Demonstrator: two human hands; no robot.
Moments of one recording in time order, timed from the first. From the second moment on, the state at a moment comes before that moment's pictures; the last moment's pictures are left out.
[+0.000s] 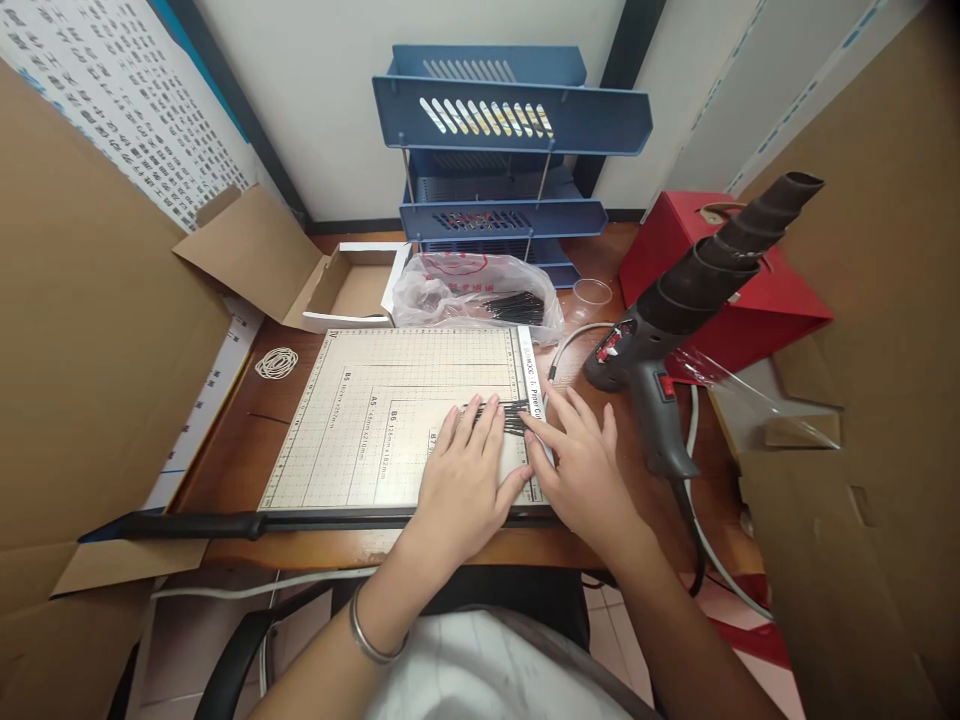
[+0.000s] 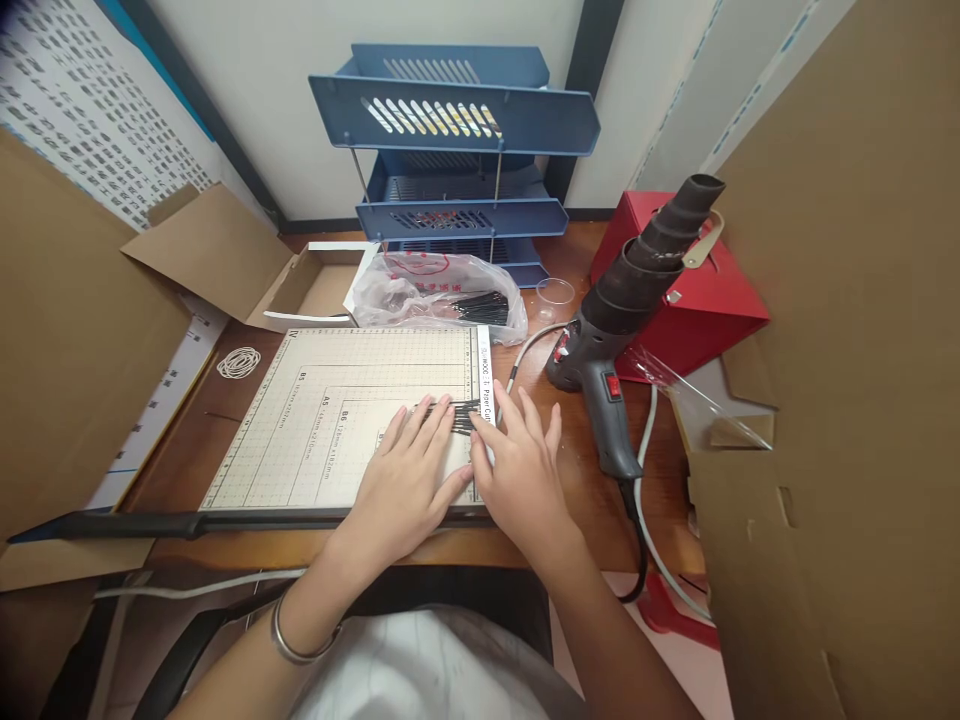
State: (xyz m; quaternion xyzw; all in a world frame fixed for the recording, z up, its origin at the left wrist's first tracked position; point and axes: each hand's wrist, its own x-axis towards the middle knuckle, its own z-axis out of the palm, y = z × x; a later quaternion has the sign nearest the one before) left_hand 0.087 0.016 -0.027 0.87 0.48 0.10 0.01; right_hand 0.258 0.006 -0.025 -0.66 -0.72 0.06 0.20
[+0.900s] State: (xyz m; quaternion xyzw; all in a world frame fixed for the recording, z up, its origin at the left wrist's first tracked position) left_hand 0.097 0.019 -0.026 0.90 0.43 0.10 0.04; right_hand 0.267 0.021 -0.023 -0.67 -0.67 0.12 0.29
